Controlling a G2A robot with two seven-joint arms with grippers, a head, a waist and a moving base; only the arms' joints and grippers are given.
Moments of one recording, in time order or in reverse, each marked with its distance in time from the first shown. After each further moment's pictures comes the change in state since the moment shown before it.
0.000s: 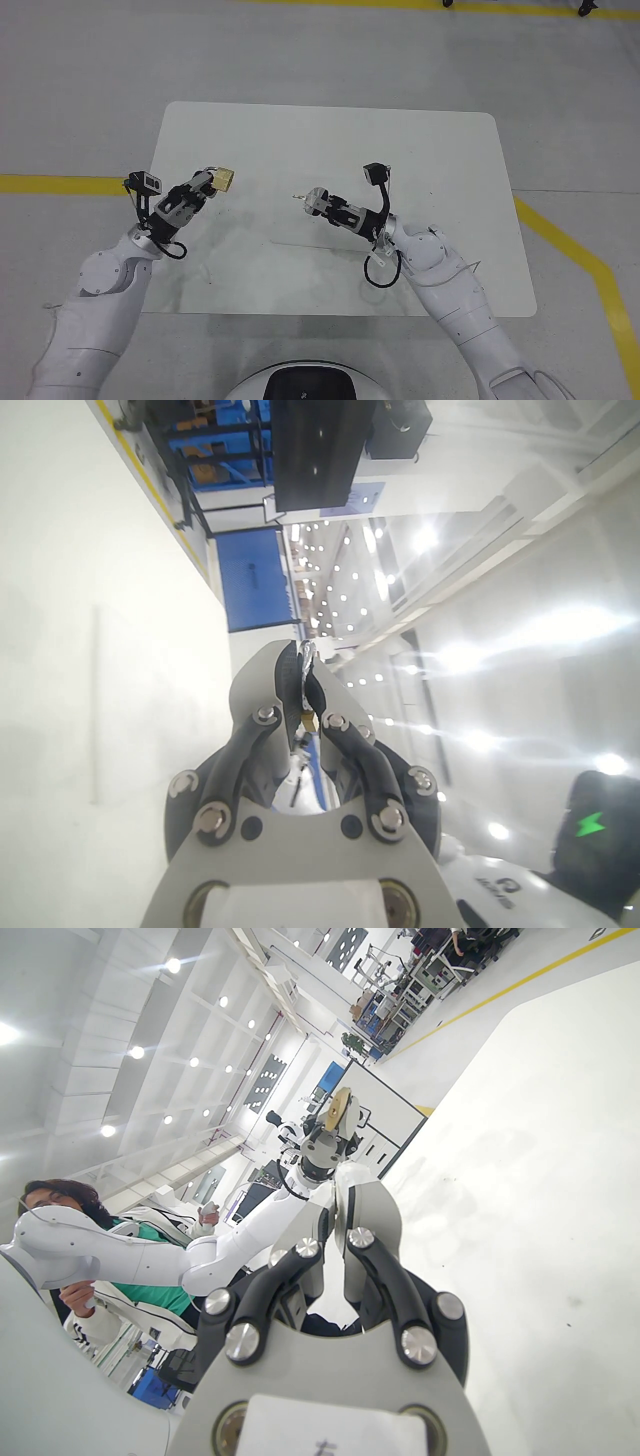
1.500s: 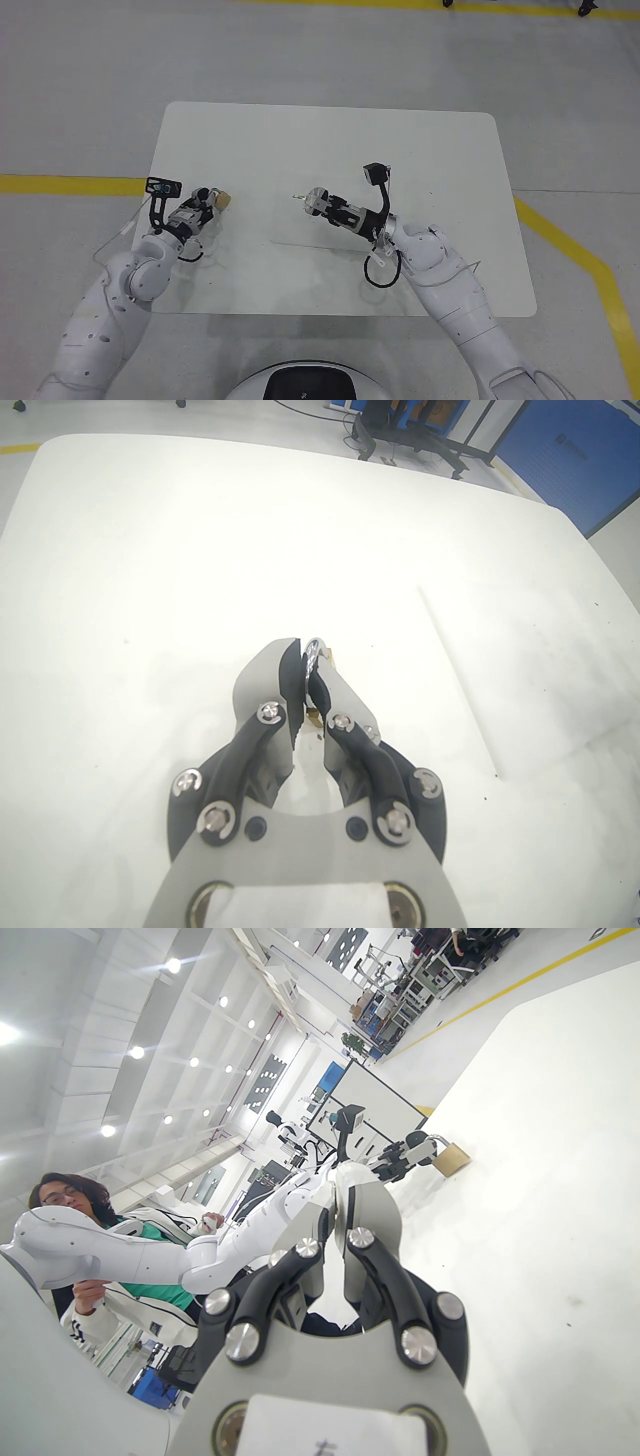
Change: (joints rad) left arm 0.005 0.013 0.100 -0.006 1.581 0.115 0.685; right arm 0.000 0.000 0.000 0.000 0.000 0.000 0.000
